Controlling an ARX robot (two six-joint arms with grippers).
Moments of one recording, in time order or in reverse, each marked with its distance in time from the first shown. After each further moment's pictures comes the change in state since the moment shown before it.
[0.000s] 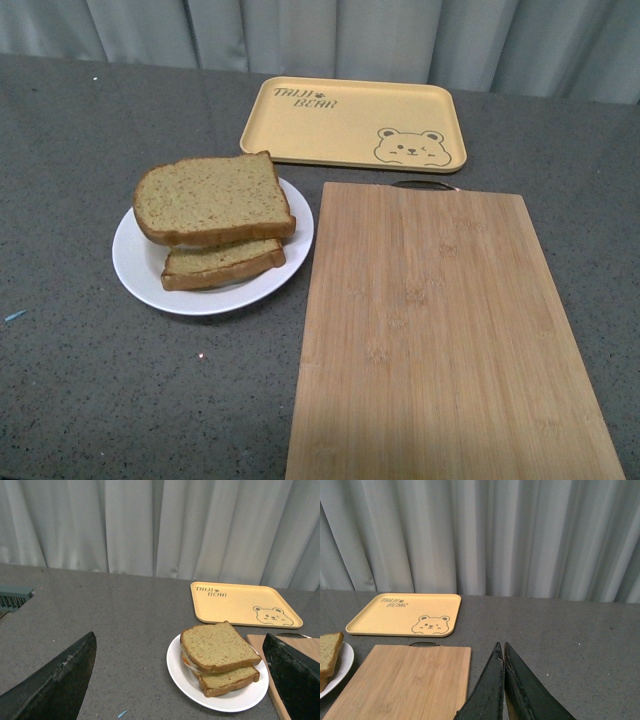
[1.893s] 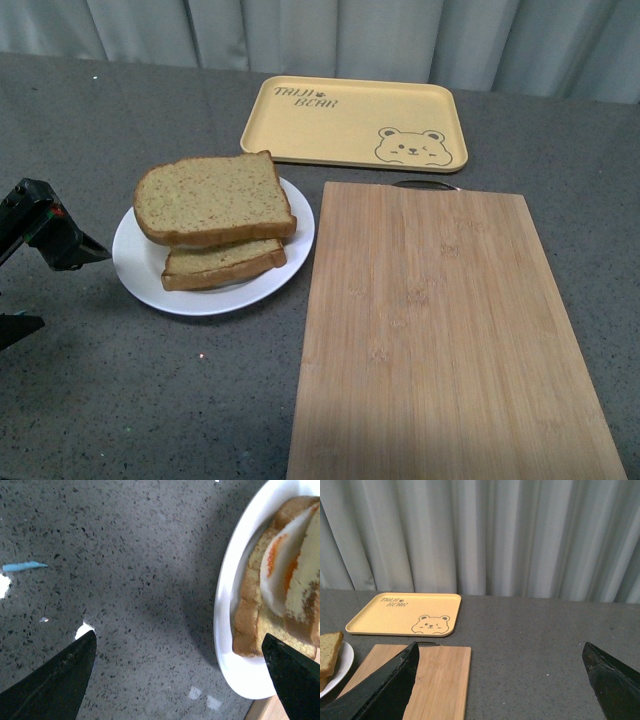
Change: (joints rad) left arm 0.093 1.899 0.565 0.415 0.274 -0.648; right arm 0.000 -0.001 0.000 -0.001 0.000 -0.002
